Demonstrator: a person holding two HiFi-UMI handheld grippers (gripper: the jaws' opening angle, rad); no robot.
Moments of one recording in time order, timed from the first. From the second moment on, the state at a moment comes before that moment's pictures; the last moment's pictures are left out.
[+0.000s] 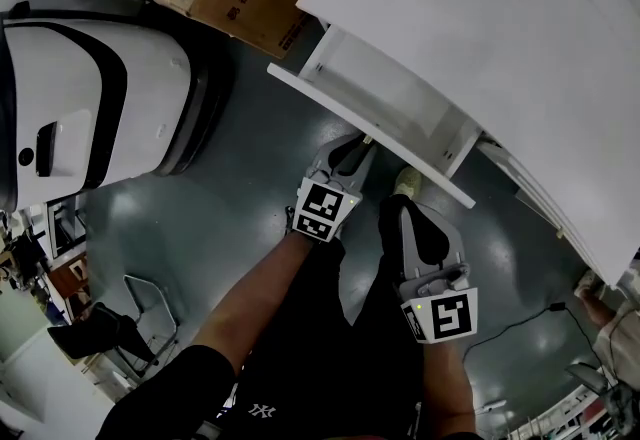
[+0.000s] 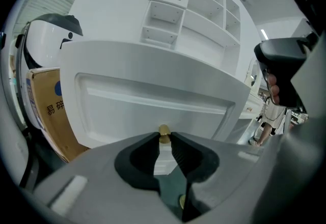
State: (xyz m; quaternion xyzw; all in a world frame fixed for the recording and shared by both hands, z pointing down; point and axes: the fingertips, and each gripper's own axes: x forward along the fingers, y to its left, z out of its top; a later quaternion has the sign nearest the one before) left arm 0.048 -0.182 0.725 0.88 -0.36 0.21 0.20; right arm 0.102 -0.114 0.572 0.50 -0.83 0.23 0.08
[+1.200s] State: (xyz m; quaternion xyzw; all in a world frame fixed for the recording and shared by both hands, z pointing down) left arm 0.090 -0.242 0.725 0.90 -0.36 0.17 0.19; right arm 0.131 -0.157 0.588 0.52 -0.82 0.21 0.08
